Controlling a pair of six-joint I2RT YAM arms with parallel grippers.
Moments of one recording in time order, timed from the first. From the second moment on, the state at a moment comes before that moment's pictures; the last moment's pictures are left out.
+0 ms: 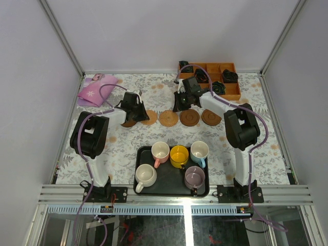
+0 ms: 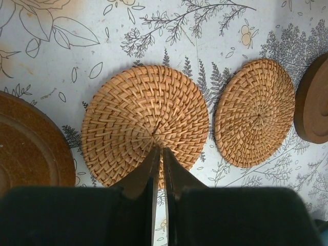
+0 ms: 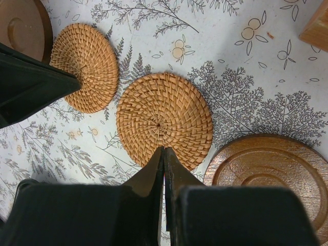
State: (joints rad) left arm -0.26 1.87 1.04 0.00 0.26 -0.46; right arm 0.48 2.08 1.57 -0.38 -0.33 0.24
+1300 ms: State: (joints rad) left arm -0.27 1.86 1.06 -0.05 0.26 -0.44; right arm 0.48 2.08 1.57 -0.37 -0.33 0.24
